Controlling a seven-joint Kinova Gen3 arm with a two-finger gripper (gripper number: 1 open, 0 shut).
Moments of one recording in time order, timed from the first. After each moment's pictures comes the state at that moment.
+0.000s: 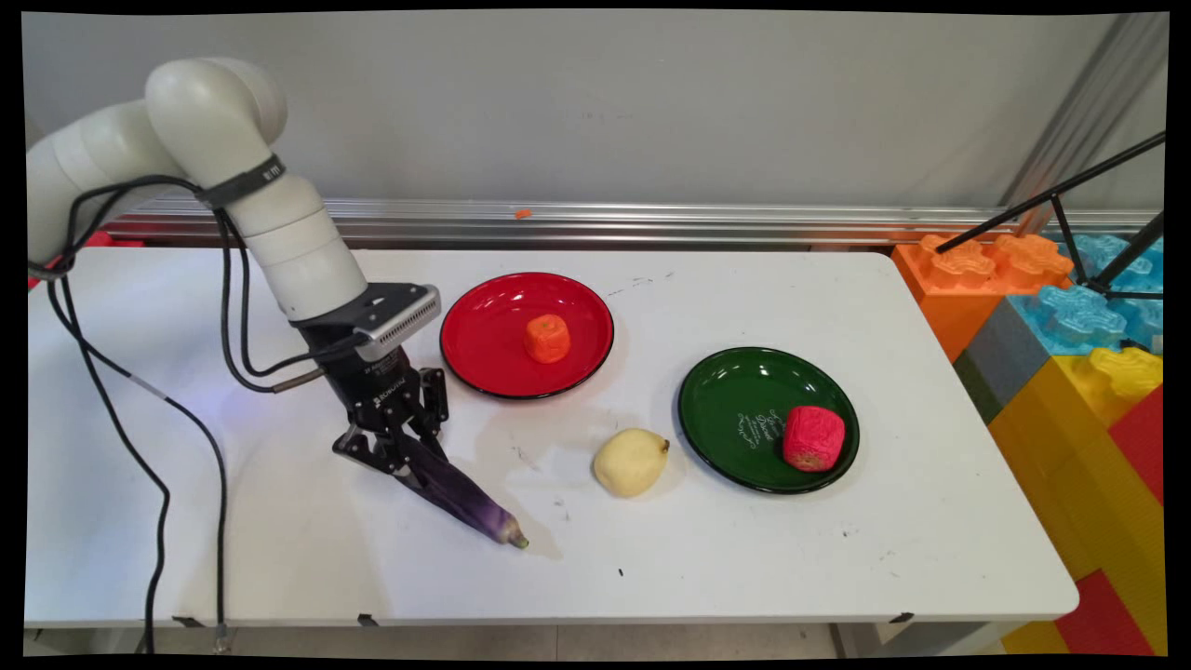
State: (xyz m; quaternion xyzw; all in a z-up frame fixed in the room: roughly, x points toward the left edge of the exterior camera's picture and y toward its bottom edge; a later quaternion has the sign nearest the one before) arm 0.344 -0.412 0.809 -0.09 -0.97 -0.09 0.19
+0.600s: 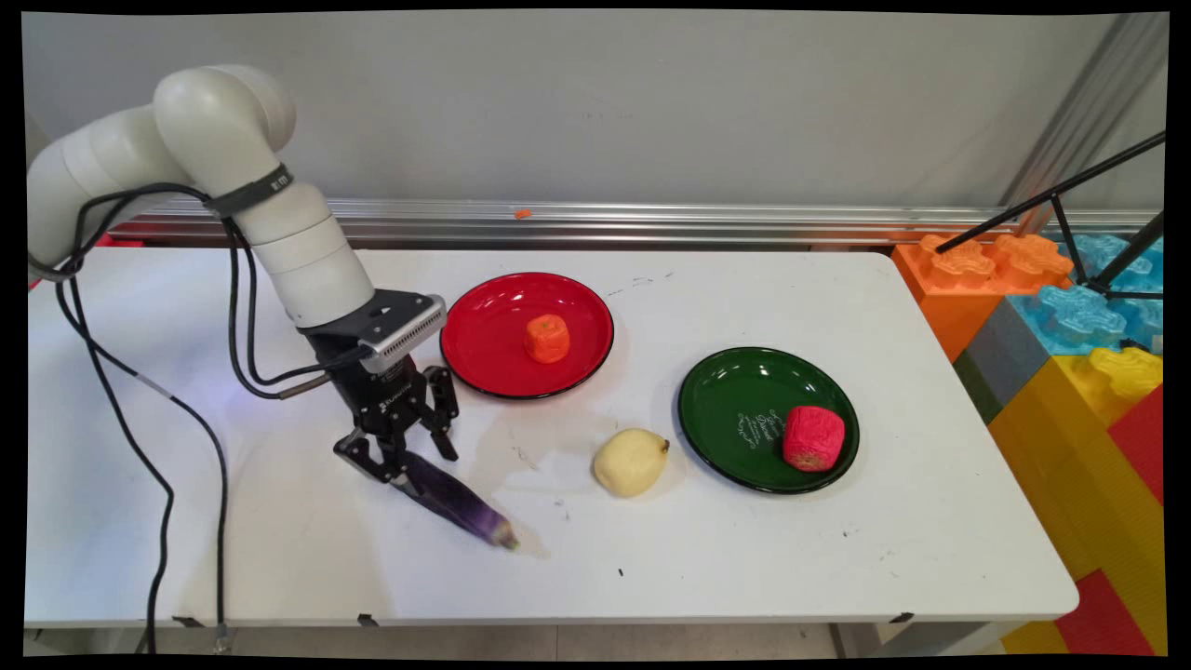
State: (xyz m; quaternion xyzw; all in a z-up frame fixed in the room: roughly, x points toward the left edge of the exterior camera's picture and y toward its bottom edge) arm 0.335 -0.409 0.807 -0.11 -0.97 -0.08 0.18
